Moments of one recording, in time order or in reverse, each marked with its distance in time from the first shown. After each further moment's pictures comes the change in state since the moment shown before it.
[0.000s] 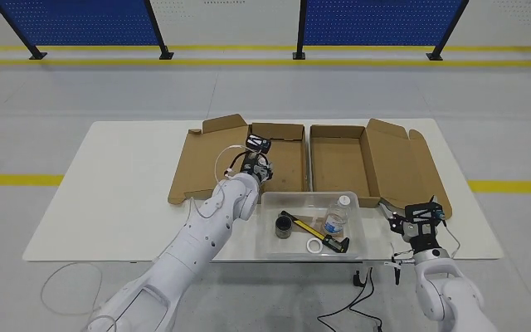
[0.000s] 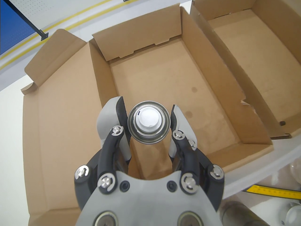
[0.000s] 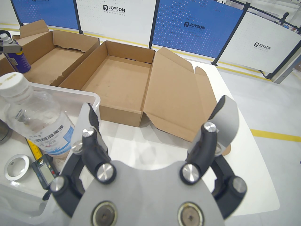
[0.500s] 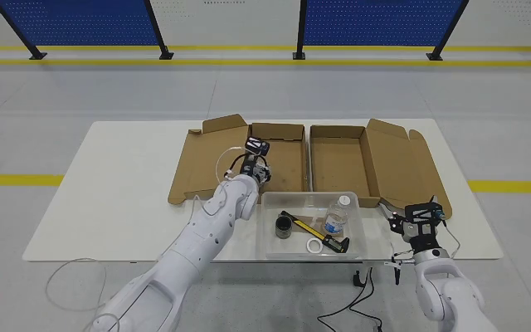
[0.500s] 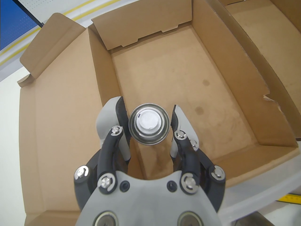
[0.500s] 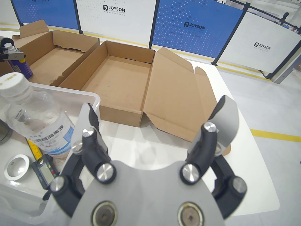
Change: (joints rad) left arm -0.027 -0.030 0.004 0.091 0.015 -0.002 0.029; right arm 0.000 0.000 0.000 0.000 0.000 0.000 0.000
